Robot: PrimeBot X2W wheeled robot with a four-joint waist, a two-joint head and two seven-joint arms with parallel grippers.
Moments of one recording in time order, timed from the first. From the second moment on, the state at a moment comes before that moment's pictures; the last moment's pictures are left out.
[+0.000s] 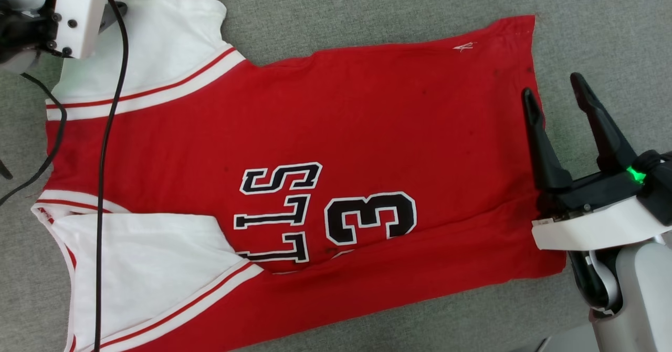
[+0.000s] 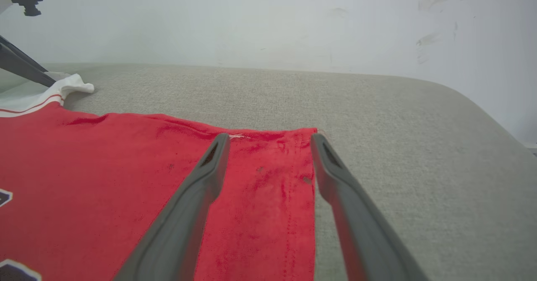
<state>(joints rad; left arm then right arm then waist) -1.41 0.77 -1.02 0.49 -0.99 -0.08 0.91 -0.31 -0.20 0.11 -0.04 0.26 0.13 -0.22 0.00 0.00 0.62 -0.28</state>
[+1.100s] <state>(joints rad) -1.26 0.72 -1.04 0.19 -0.87 -0.10 0.40 -0.67 -0.76 0.30 0.14 0.72 0.13 0.73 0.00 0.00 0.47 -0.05</state>
